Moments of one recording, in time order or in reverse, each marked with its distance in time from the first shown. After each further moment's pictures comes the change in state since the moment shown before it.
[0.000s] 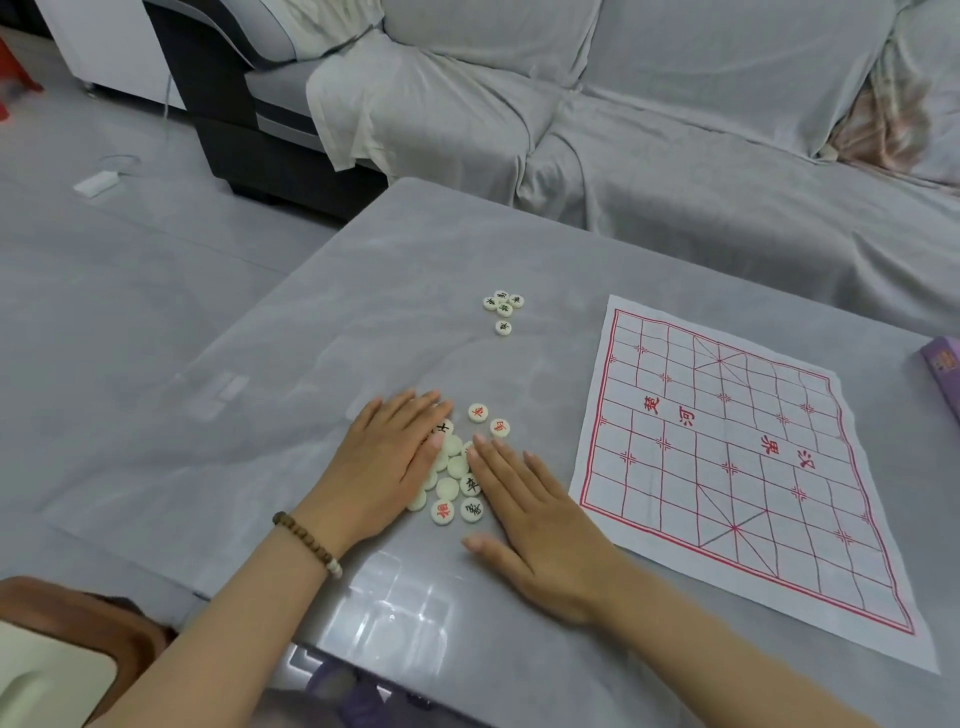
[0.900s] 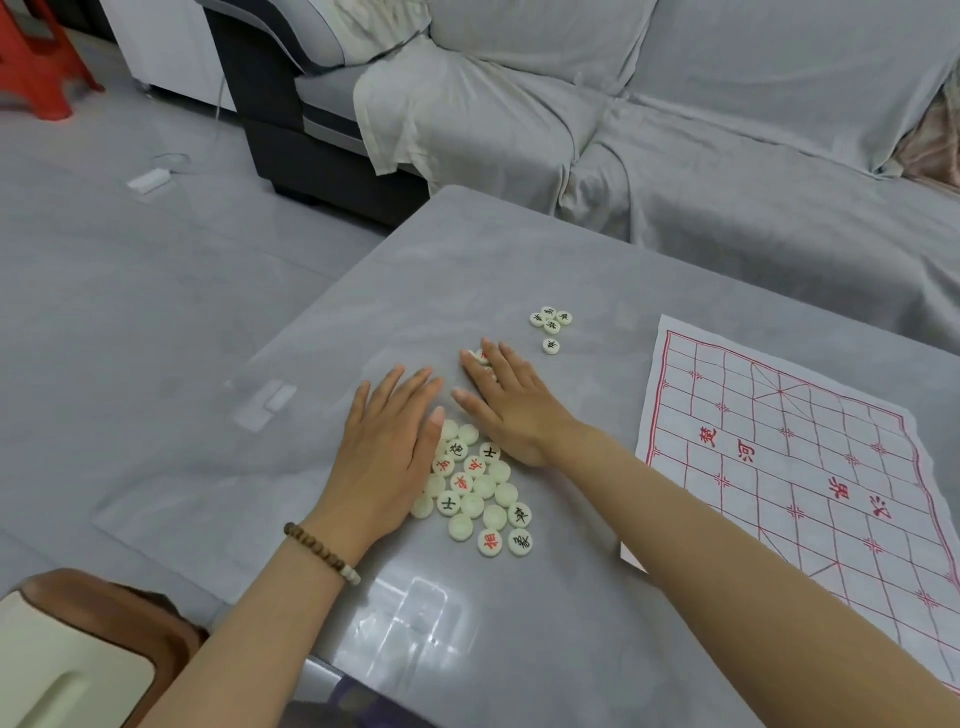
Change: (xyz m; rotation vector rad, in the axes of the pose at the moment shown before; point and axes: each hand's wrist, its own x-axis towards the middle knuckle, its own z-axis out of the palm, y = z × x) left_hand 0.004 -0.024 -0.017 -0.068 0.197 -0.168; right_hand 0.149 0.022 -0.026 0.079 -0.027 0.128
